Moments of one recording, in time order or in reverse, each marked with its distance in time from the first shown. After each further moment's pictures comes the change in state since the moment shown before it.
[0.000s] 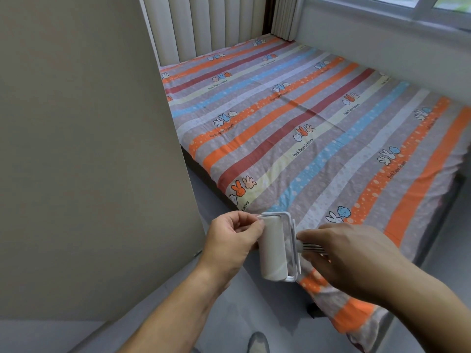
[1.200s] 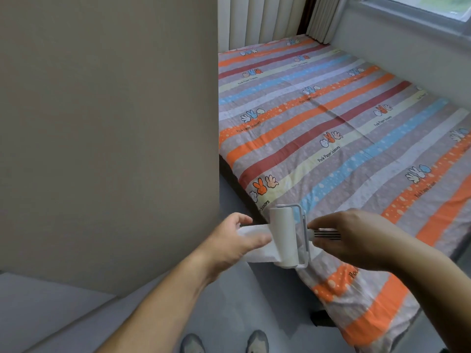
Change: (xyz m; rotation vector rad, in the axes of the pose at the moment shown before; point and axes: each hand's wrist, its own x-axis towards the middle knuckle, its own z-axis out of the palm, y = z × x) left_hand 0.001 -0.008 -0.089 0.295 -0.139 -0.193; right_hand 0.059 -0.027 -0.009 0.068 -0.178 -0.033
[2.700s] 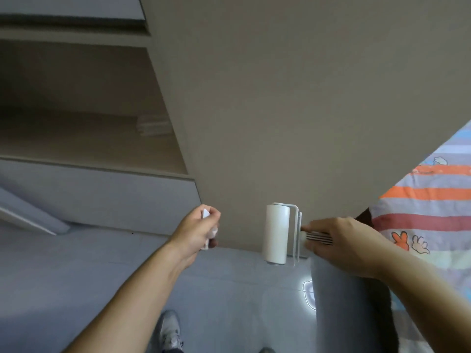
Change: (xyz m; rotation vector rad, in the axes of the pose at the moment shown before) left_hand -0.189 -0.165 -0.208 -0.584 0.909 -0.009; right_hand 0.076 -0.274 0.033 -0.064 -0.050 -0.589
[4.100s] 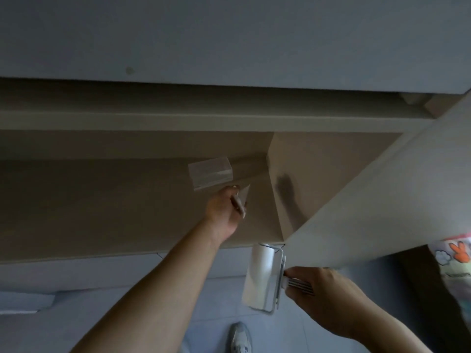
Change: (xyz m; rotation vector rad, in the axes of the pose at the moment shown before) left_hand 0.339 0.138 -0.231 -0.494 -0.133 -0.227; right_hand 0.267 -0.326 0.060 0.226 -0.042 0.166
